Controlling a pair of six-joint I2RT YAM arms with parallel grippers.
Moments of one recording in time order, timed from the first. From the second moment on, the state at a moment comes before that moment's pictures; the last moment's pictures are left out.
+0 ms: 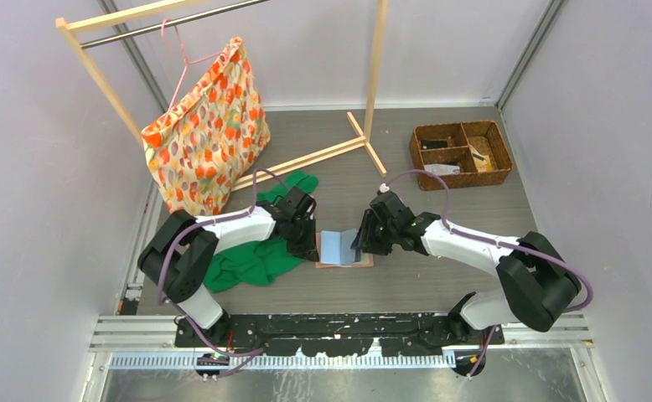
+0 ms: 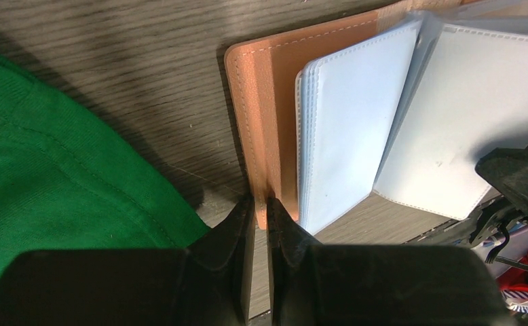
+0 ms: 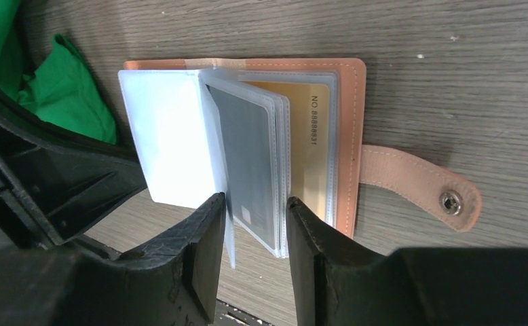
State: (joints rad) left arm -0.69 1.62 0.86 -0.40 0.24 -0.68; right arm 0.71 1.39 0.70 -0.25 -0.08 0.91
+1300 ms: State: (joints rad) left arm -0.70 1.39 0.94 -0.44 0.28 -0.76; right arm 0.73 1.38 0.74 -0.21 -0.12 0.95
